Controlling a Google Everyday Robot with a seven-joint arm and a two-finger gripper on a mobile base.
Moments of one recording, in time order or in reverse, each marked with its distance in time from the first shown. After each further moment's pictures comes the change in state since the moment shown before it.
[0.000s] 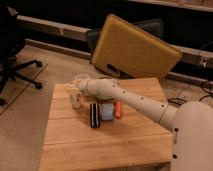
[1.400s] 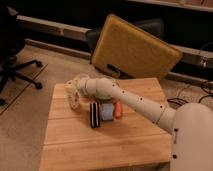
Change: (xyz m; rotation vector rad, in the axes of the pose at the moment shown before) arm -0.009 0.002 0.002 -0.011 -0.023 -0.008
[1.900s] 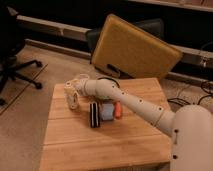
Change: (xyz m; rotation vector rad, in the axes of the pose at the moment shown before) arm -0.005 0.009 0.006 -0.031 -0.045 -0.020
